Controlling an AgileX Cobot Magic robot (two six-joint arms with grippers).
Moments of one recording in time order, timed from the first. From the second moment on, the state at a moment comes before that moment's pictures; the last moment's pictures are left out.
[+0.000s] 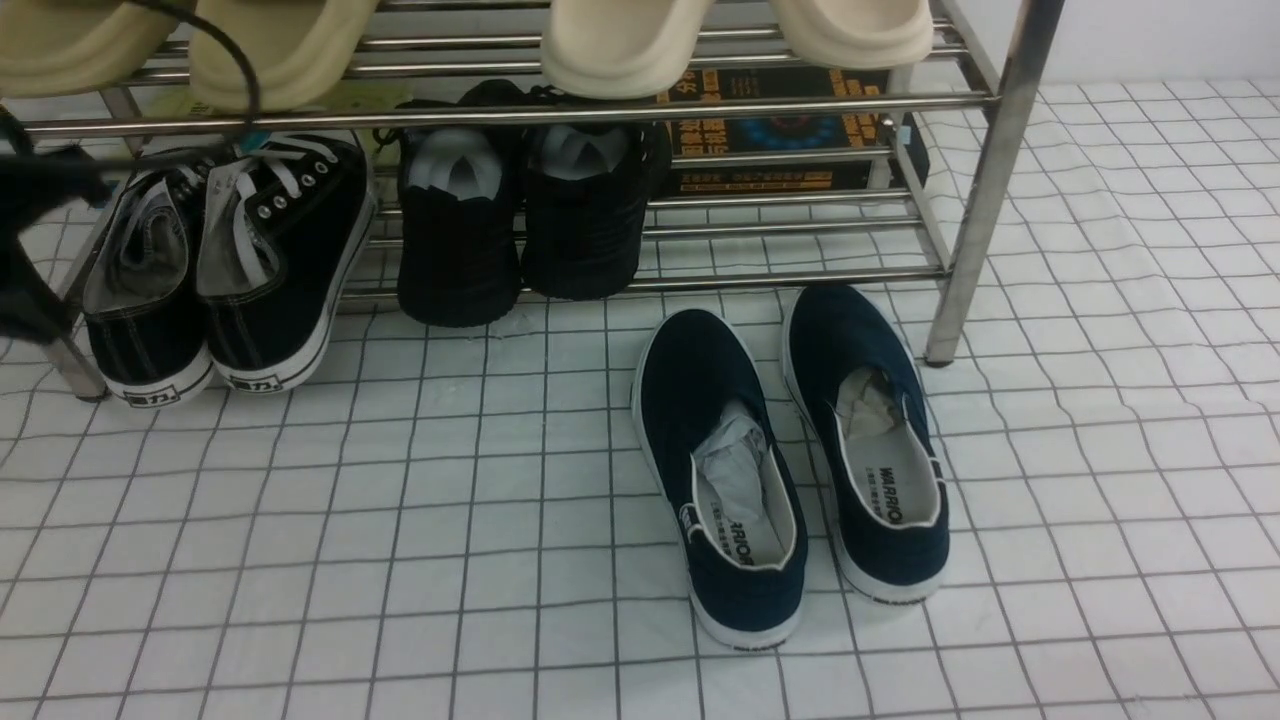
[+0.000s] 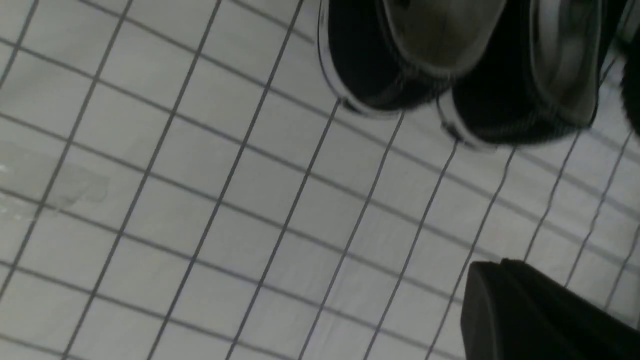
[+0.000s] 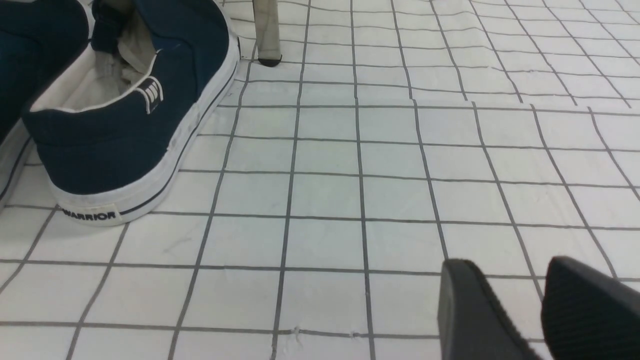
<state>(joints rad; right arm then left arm) 0.02 -0.01 0.01 0.06 0.39 -0.05 0.21 1.45 -1.36 -0.18 1.09 -0.23</state>
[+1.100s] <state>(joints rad) 0.02 -0.01 0.01 0.06 0.39 -0.05 0.28 1.78 -1.40 -0.24 0.82 -0.16</state>
